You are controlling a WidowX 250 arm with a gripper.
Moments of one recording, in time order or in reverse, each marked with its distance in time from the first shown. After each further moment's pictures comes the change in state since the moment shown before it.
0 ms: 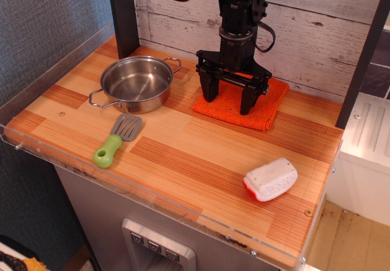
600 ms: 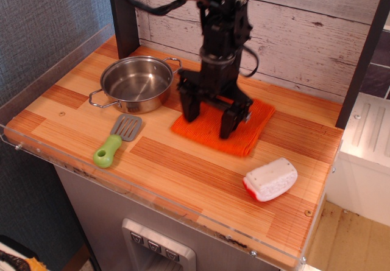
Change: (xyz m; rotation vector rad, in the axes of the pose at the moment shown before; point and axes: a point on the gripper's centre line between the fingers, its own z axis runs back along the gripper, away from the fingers) arm -0.062 0.000 0.001 0.029 0.054 -0.054
